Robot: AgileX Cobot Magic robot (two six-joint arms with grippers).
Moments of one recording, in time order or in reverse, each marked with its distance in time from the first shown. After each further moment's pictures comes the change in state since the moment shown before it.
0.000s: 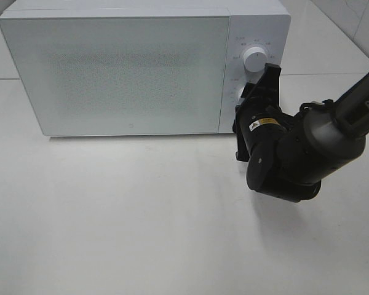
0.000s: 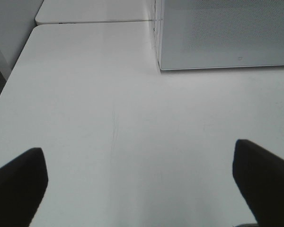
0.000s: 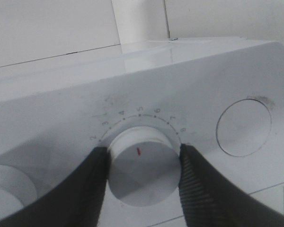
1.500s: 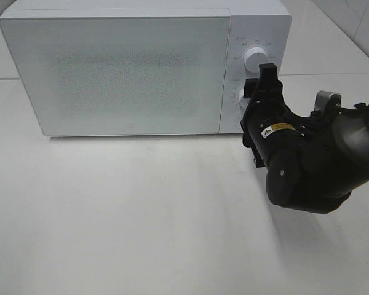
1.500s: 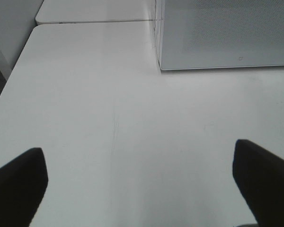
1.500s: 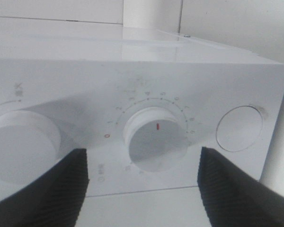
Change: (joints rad) left arm 0.000 0.000 0.000 0.000 0.000 0.000; right arm 0.010 -0.096 0.135 -0.075 -0.017 -0.216
